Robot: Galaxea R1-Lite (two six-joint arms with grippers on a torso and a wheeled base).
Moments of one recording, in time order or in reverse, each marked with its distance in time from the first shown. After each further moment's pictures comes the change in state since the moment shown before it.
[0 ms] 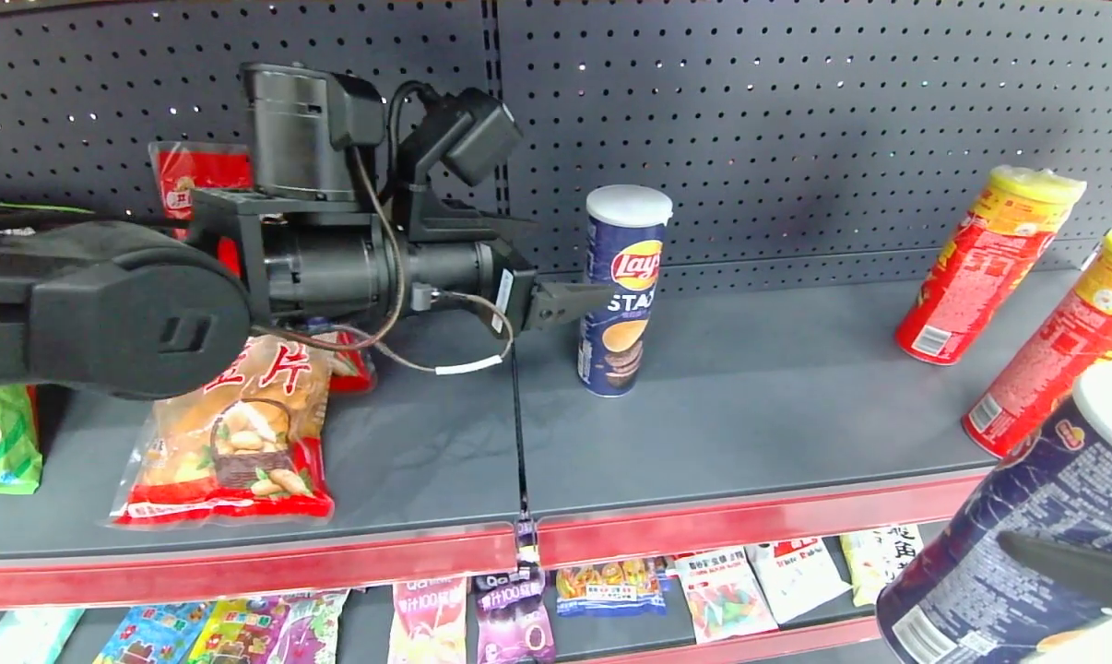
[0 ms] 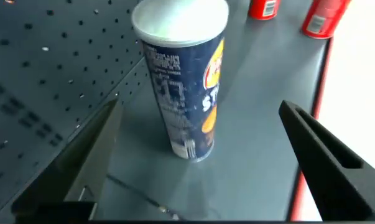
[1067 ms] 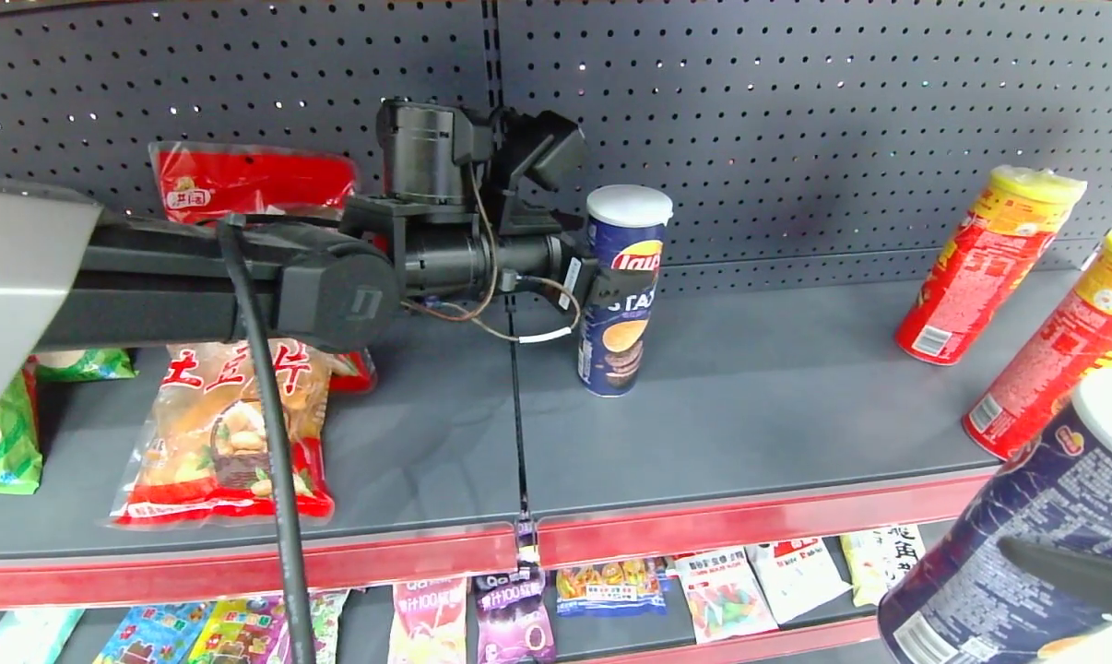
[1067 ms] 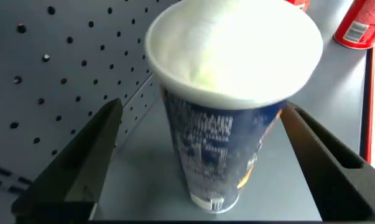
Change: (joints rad) left arm -0.014 0.247 -0.277 0.003 0.026 0.001; right arm -0.003 -0.006 0.010 0.001 -0.001 0.011
